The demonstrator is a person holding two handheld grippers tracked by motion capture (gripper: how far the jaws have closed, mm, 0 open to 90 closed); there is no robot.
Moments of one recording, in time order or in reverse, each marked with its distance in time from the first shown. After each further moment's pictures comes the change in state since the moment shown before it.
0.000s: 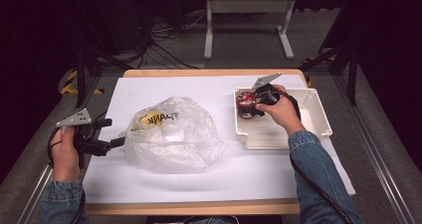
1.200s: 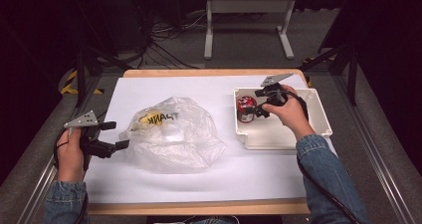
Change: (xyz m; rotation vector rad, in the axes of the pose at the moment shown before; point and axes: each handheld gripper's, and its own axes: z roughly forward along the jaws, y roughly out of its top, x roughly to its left) left arm -0.003 -0.006 0.012 0.023 -0.004 -0.026; right arm 0.010 -0.001 -0.034 -0.100 -0.006 0.078
